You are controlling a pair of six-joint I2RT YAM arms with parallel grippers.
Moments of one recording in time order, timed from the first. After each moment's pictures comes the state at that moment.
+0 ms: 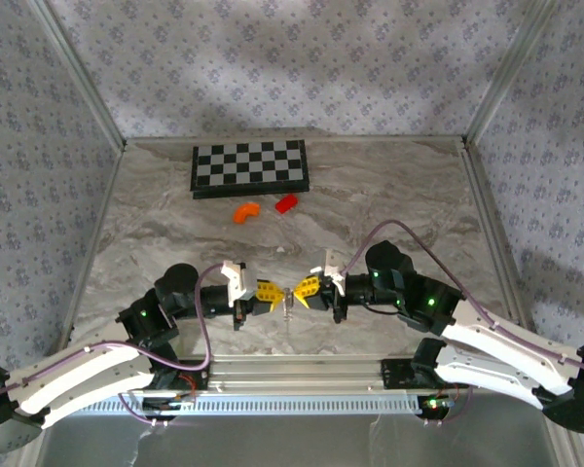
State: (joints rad) left arm -1.00 0.62 0.50 0.01 0.43 -0.01; right arm 0.99 0.82 0.73 -0.21 -0.46 -0.04
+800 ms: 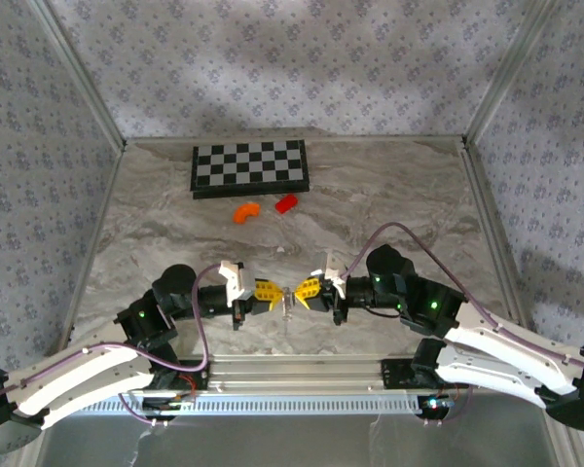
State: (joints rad) left arm -1.00 0.61 0.50 0.01 0.42 -0.01; right arm 1.03 0.80 0.73 -0.23 -0.39 -0.05
